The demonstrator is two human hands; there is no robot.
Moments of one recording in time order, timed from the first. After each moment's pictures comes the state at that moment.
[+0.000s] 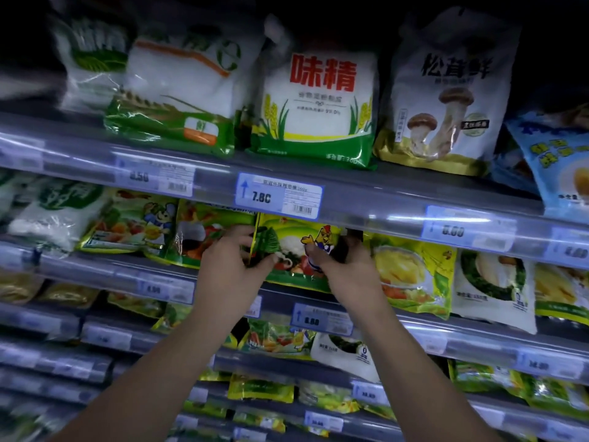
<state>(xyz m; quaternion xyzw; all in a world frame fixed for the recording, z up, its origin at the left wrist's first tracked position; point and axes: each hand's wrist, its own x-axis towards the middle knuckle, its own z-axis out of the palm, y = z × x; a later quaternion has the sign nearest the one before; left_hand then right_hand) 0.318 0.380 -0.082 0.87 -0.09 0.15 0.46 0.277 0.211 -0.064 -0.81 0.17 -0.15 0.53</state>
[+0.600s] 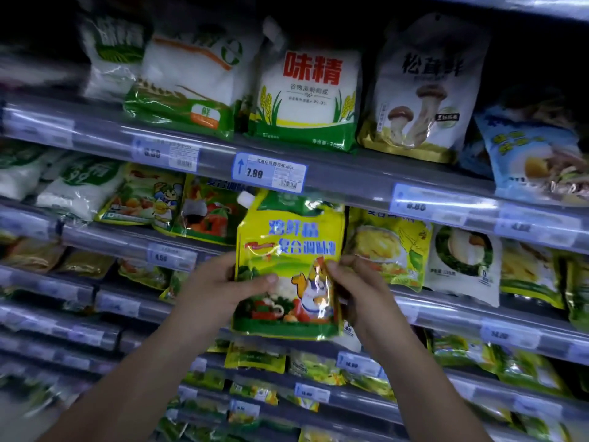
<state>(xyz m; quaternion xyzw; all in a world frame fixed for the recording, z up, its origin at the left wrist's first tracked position) 0.231 0.401 -0.084 0.72 -0.09 -0.10 0.68 0.187 0.184 -0.085 -0.67 0.07 -0.04 0.74</state>
